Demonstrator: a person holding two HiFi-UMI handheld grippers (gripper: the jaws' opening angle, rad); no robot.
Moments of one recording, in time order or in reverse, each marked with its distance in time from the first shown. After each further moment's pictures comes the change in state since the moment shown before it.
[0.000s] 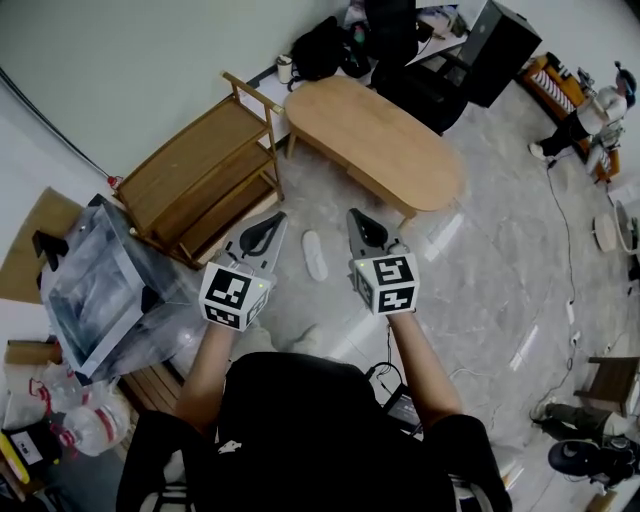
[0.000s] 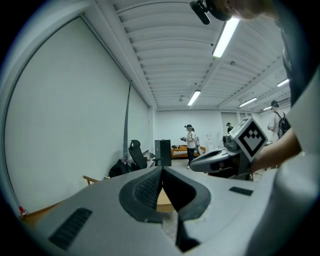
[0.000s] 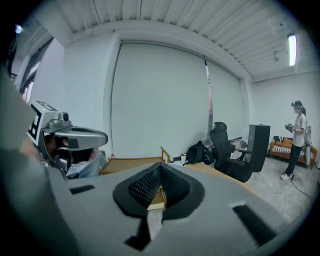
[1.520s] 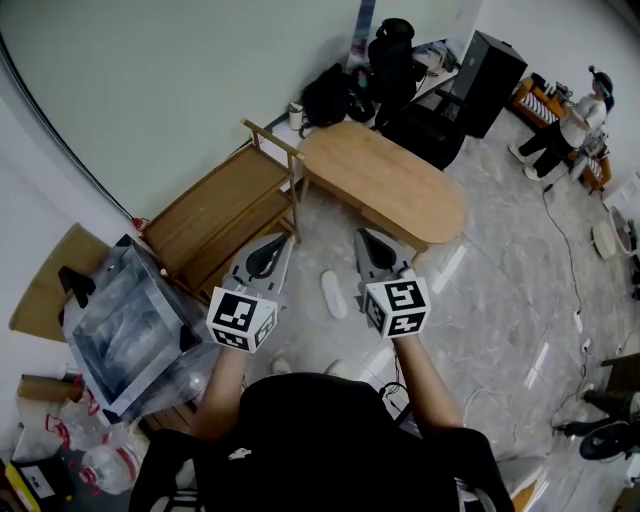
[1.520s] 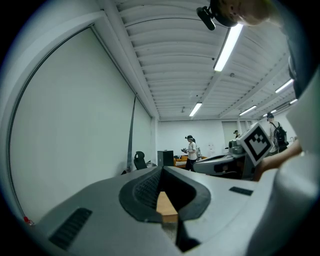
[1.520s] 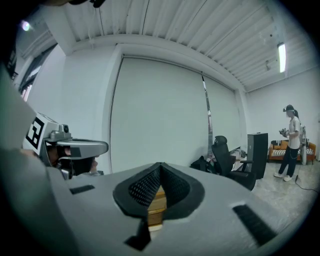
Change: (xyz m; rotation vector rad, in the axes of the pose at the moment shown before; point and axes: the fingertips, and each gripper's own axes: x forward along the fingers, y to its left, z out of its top) left arm -0.064 0.079 0.063 -0.006 -0.127 0.011; right arm 0.011 0.075 0.094 0.027 -0.181 -0.048
